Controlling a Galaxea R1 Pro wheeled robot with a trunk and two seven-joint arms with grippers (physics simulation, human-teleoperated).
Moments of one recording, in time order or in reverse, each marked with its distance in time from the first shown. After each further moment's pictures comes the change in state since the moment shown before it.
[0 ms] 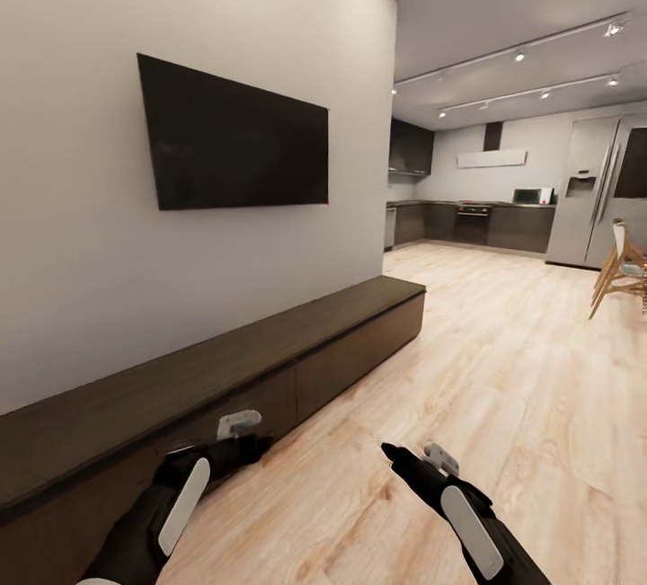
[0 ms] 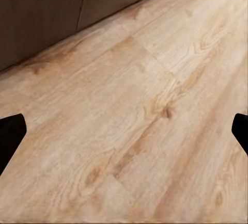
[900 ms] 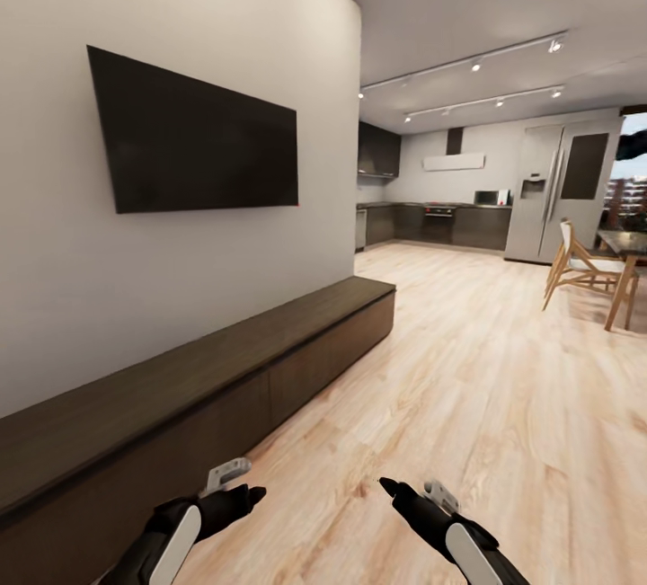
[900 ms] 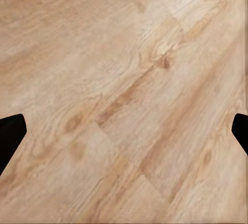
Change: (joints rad) left arm 0.065 0.001 0.044 0.197 0.068 -0.068 -0.001; right arm 0.001 -0.002 -0.001 0.244 -0.006 -0.058 0.196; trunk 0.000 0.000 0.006
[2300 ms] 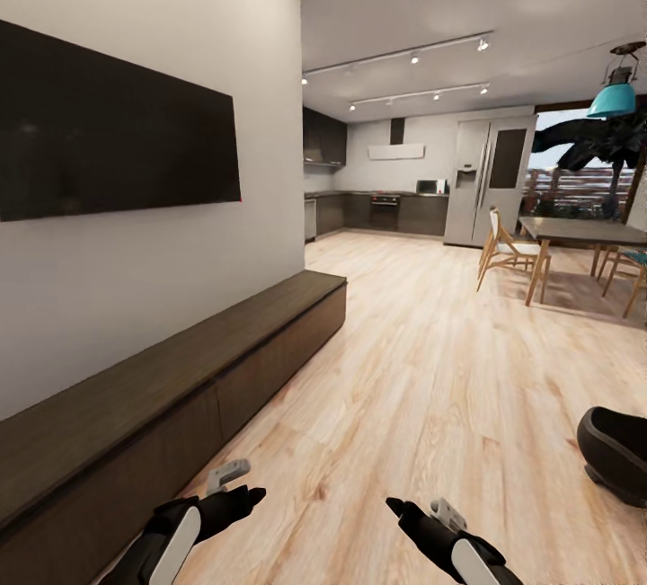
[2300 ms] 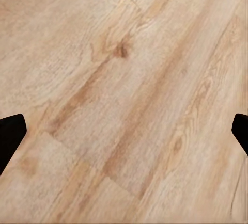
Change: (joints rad) left arm 0.002 0.001 -0.001 0.001 0.001 -0.001 0.000; right arm 0.000 -0.009 -0.004 0.090 0.001 -0.004 0.000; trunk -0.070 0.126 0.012
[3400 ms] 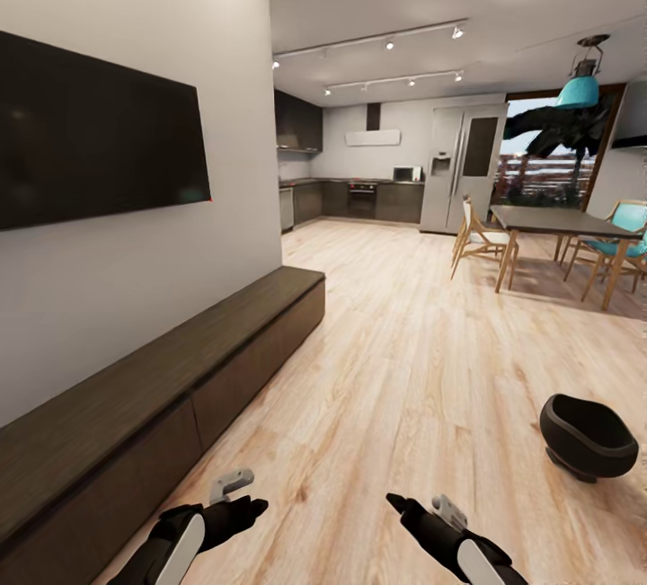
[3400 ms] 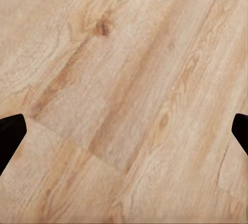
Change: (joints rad) left arm -0.004 -0.008 -0.016 0.053 -0.015 -0.004 0.007; right arm 0.000 -0.018 0.001 0.002 0.001 0.001 0.079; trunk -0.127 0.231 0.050
